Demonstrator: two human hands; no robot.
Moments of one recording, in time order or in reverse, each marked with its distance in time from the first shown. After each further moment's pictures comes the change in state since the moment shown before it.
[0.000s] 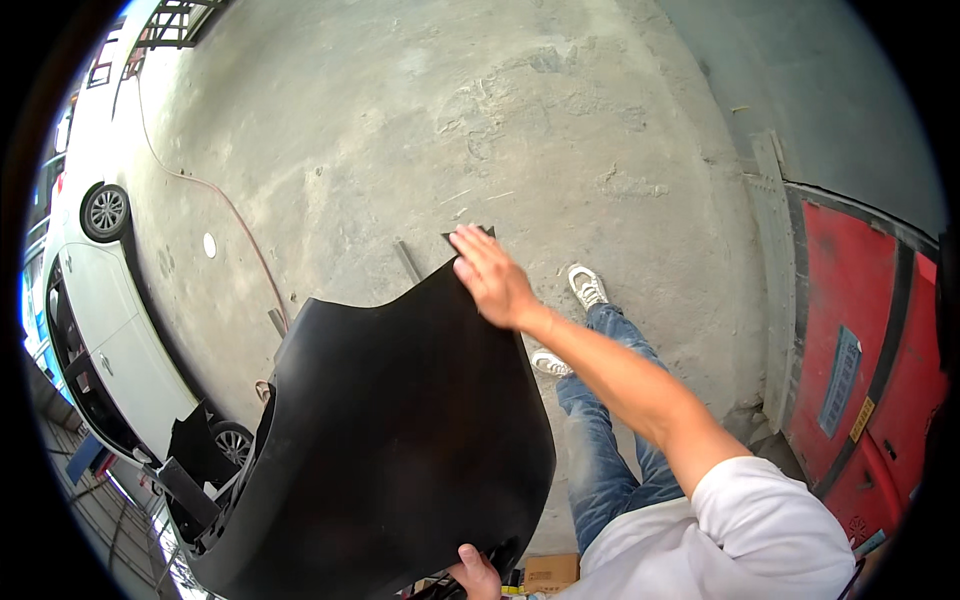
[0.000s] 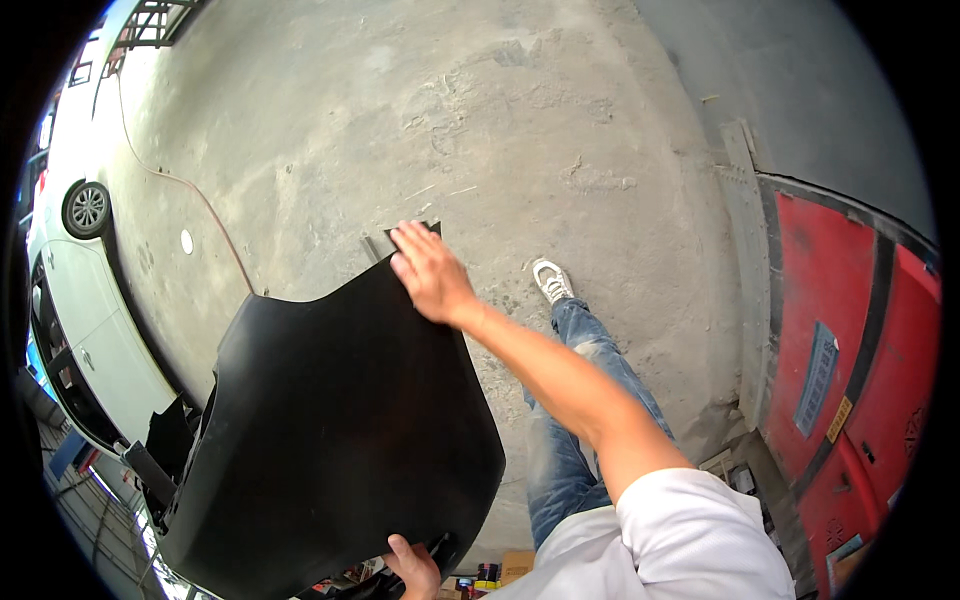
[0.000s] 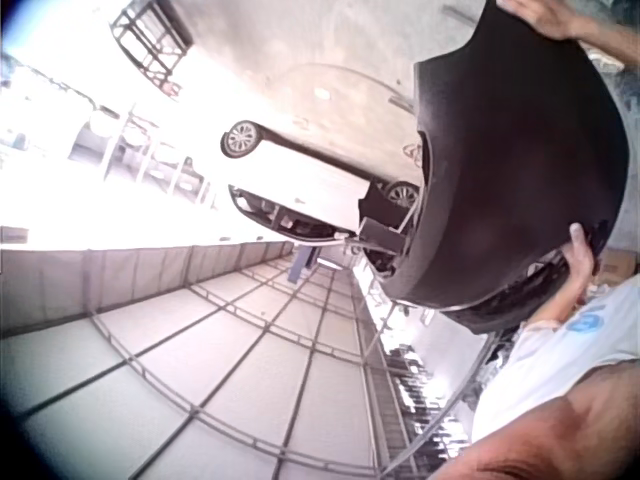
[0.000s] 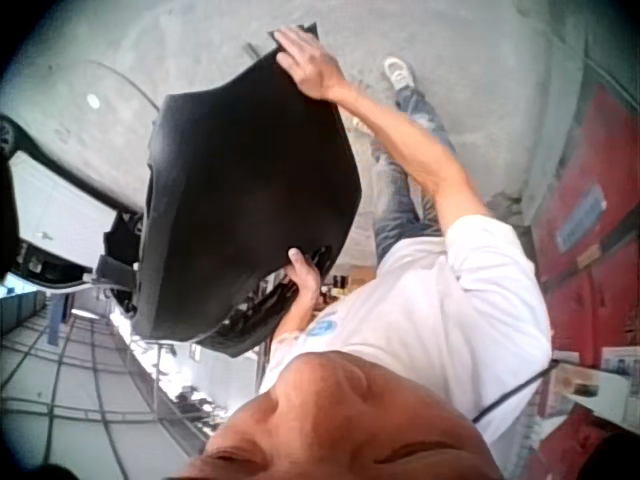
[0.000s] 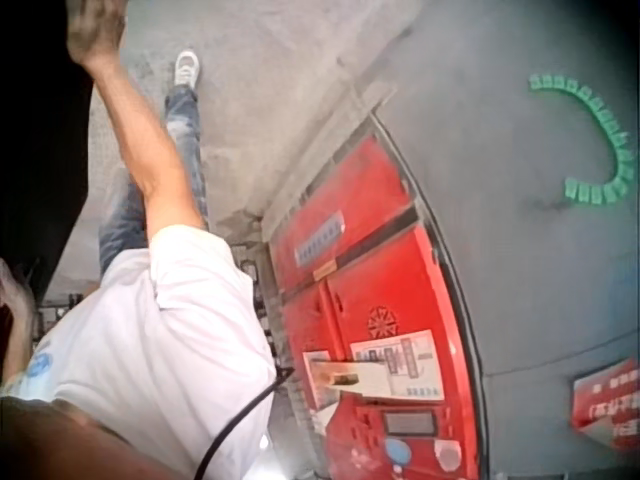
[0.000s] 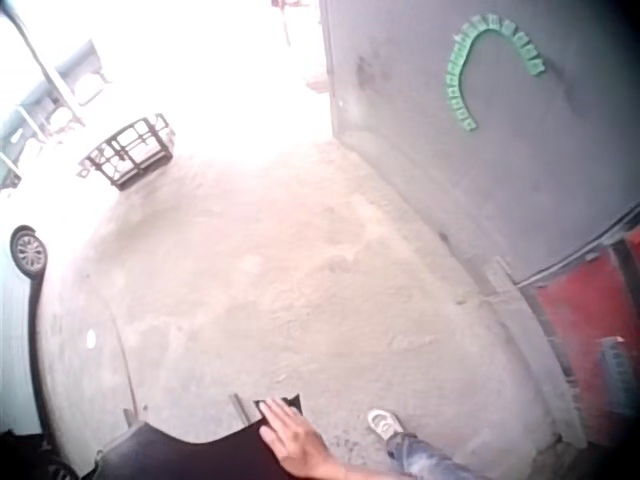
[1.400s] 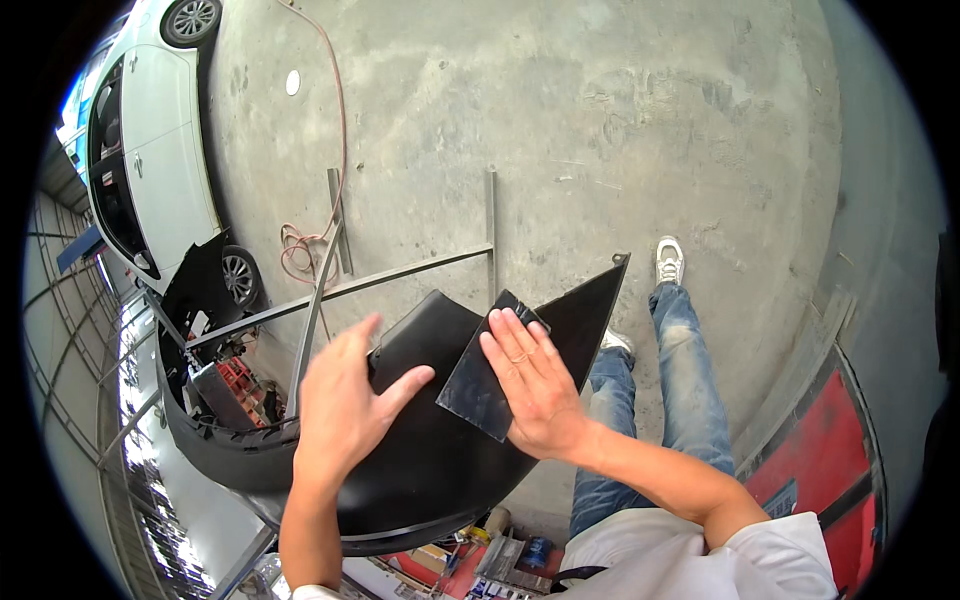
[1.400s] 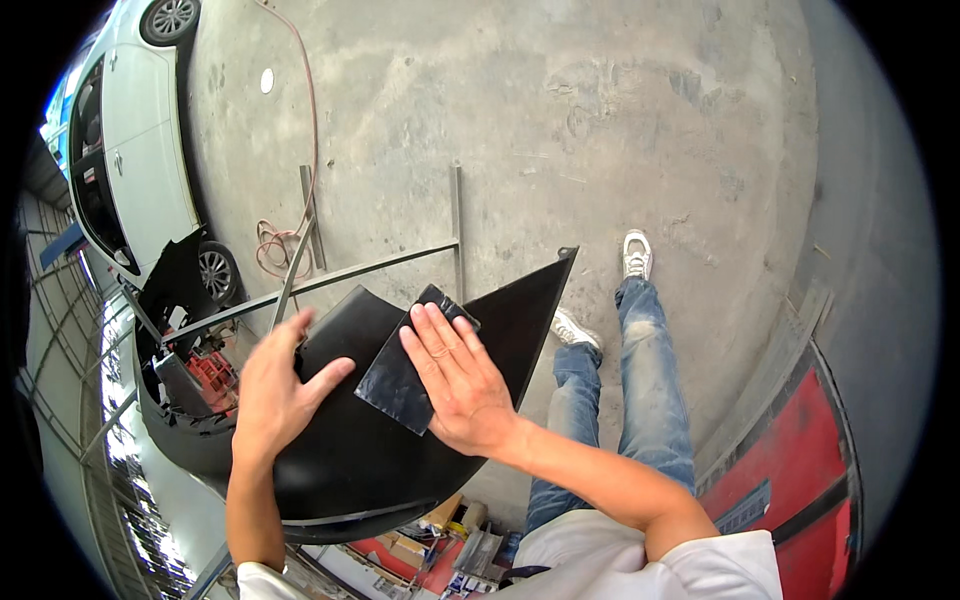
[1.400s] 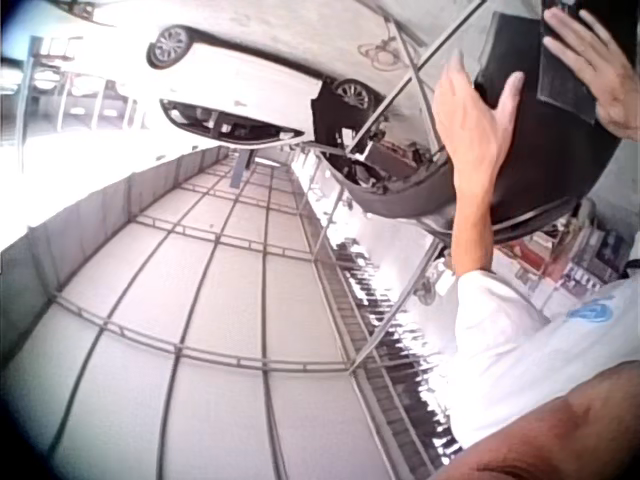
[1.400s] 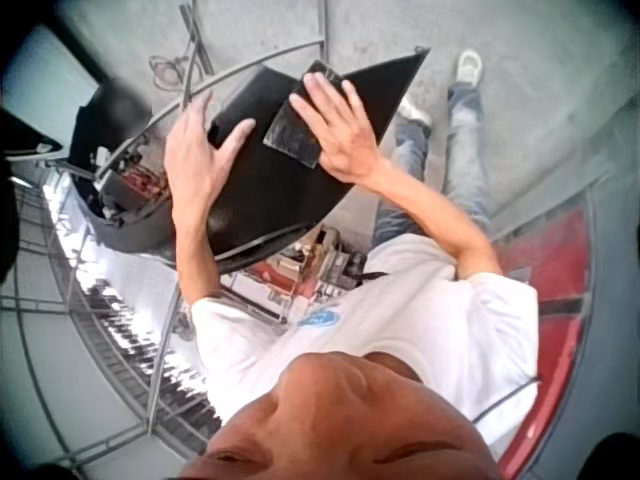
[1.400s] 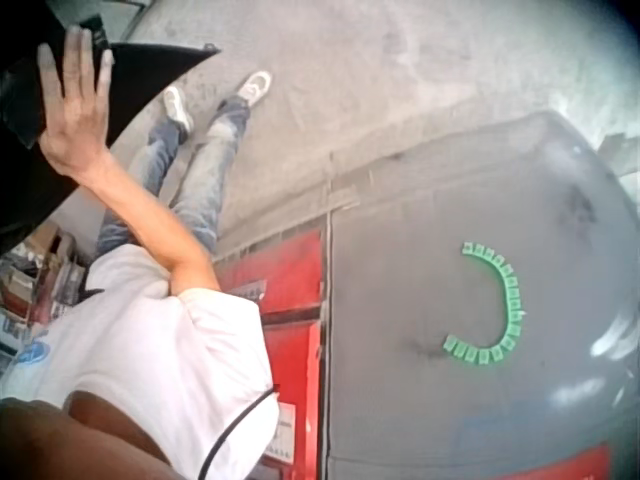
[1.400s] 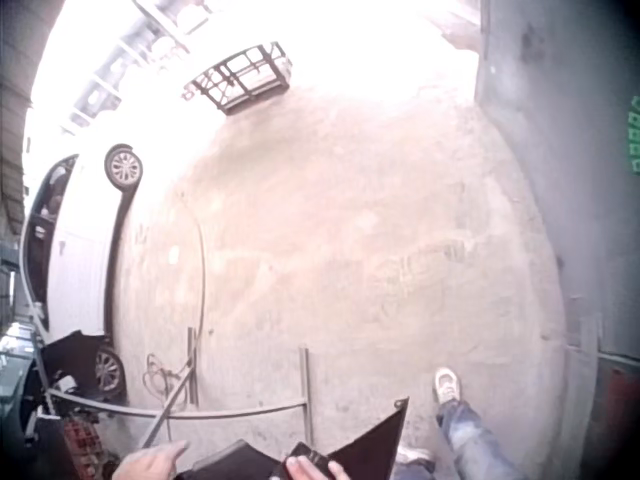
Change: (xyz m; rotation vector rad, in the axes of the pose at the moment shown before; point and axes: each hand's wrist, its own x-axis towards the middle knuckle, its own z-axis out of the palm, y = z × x) left_hand 0.194 0.317 0.123 1.366 -0.131 0.423; right_hand 0.000 -0.167 -0.073 0.093 -0.528 -0.320
